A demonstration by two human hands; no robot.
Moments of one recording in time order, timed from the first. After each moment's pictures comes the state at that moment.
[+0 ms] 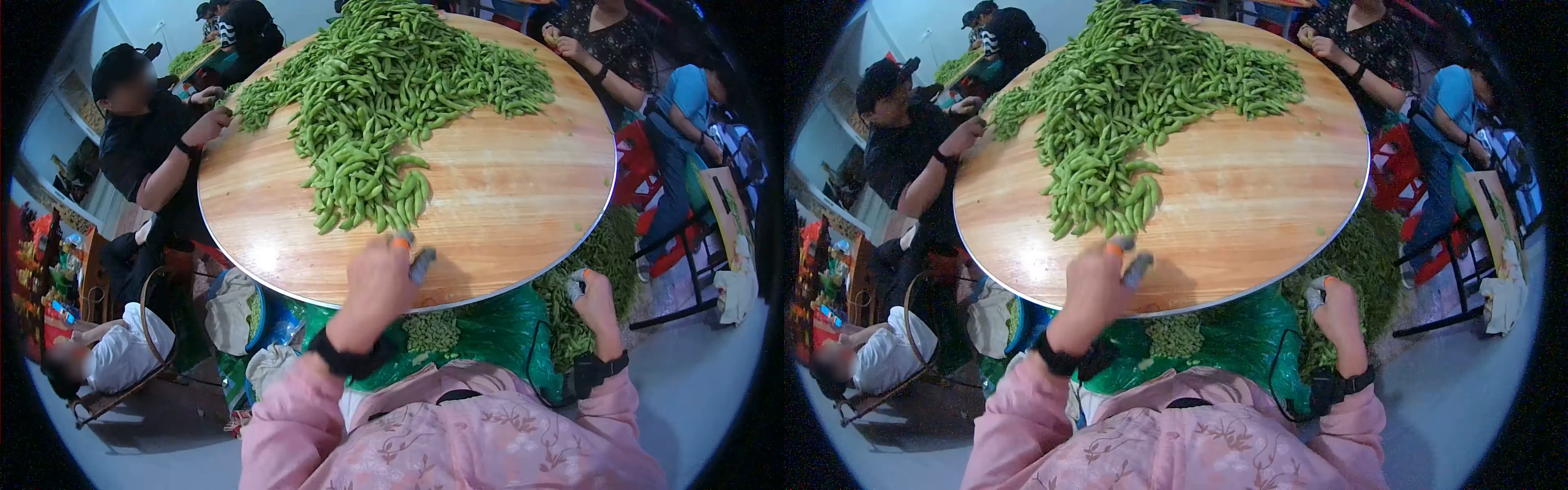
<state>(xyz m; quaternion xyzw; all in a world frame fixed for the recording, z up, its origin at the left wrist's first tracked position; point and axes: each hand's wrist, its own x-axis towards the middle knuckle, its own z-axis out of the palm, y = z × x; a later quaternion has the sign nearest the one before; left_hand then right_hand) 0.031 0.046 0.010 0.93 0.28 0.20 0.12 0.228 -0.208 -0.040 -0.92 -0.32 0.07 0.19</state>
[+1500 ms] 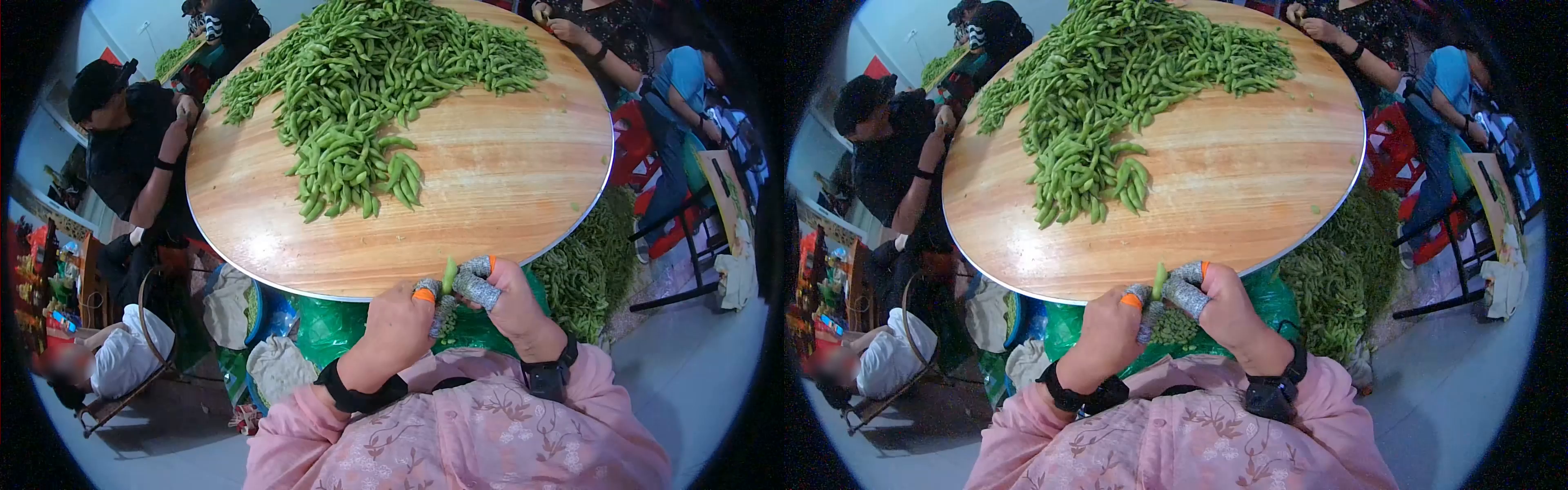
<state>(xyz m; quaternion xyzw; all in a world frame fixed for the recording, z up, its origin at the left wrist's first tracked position) 0.003 -0.002 -0.005 0.97 0.16 0.10 0.17 0.133 -0.104 -0.014 -0.54 -0.32 0.46 0.63</state>
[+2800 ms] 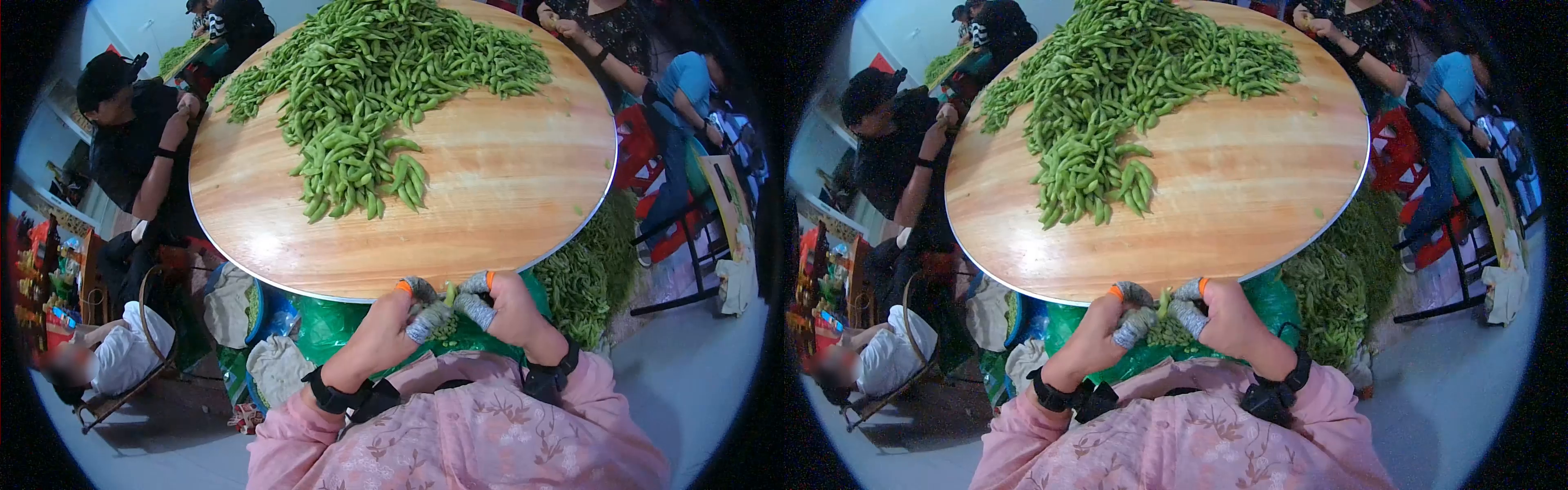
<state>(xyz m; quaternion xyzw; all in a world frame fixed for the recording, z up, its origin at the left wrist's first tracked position) -0.006 0.010 -0.006 0.78 0.19 0.12 0.59 0.131 -0.111 -0.015 -0.64 -0.41 0.37 0.54</state>
